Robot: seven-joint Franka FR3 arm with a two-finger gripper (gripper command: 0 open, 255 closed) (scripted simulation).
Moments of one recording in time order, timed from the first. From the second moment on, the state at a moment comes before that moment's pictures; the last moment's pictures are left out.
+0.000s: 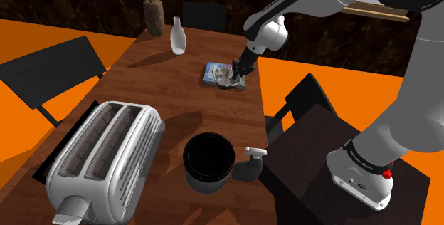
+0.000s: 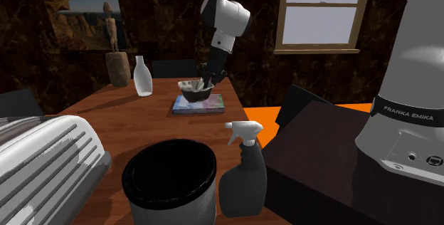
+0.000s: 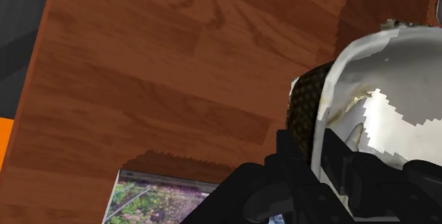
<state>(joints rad) 0.02 0.44 -0.05 -2.09 0.73 2.52 -0.26</state>
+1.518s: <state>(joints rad) 0.15 0.13 -0.02 -2.35 0.68 2.54 -0.05</state>
